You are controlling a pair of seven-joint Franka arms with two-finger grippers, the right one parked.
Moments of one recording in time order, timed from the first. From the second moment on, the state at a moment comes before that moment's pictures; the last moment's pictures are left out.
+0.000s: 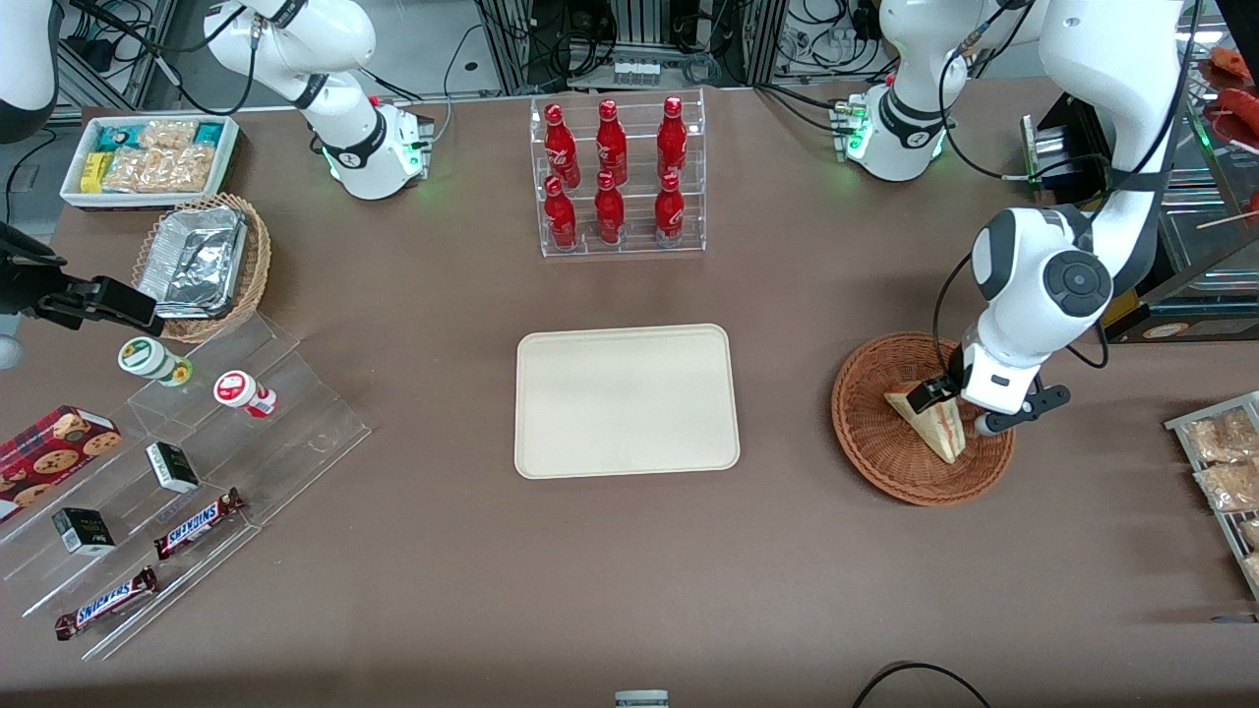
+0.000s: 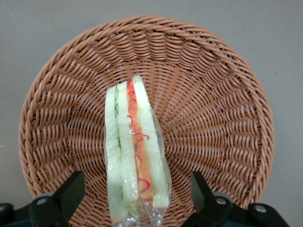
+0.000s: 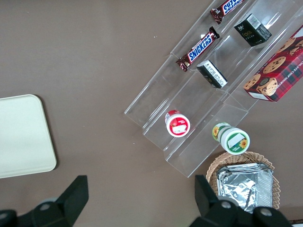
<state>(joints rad) -0.05 0.23 -0.05 -2.22 0.02 2.49 -0.49</state>
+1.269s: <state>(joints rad) -0.05 0.19 -0.18 -1.84 0.02 1.99 -0.51</state>
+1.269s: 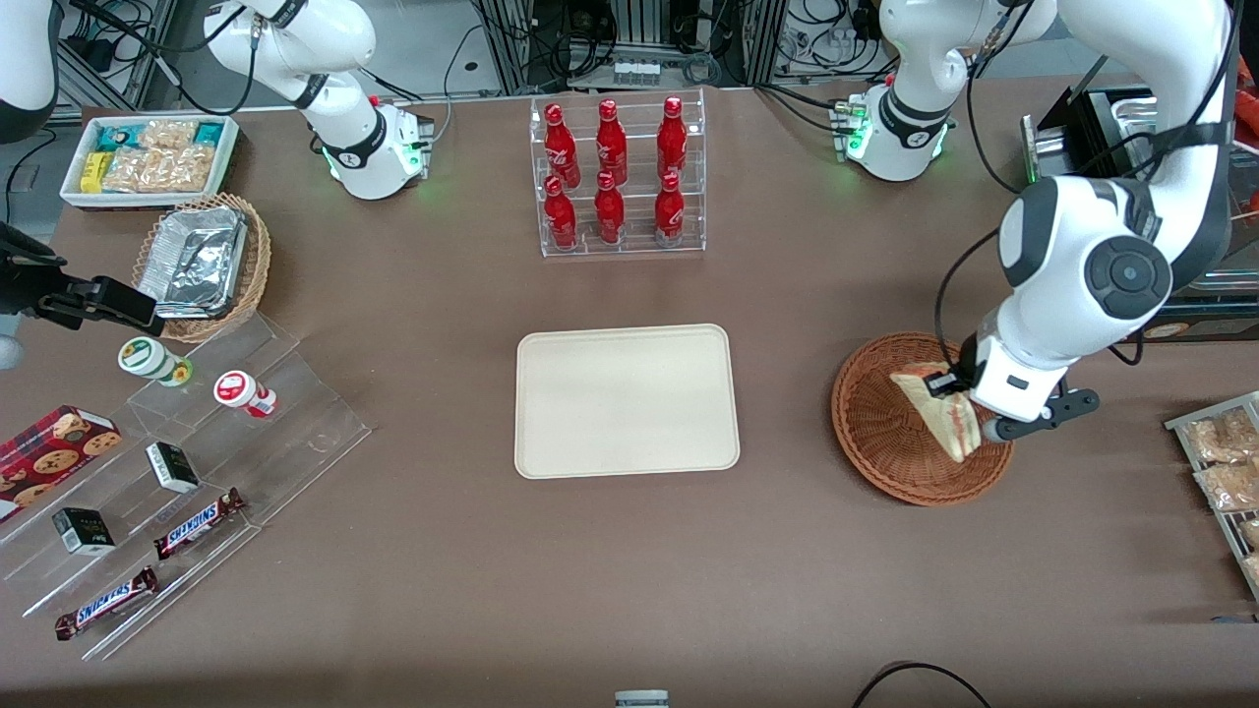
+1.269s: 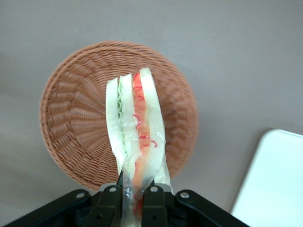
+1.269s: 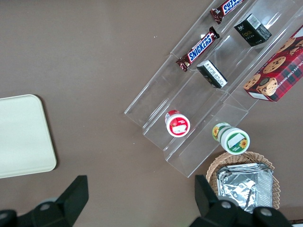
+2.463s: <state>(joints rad) -0.35 0.56 -0.42 -1.57 0.14 2.10 -0.66</state>
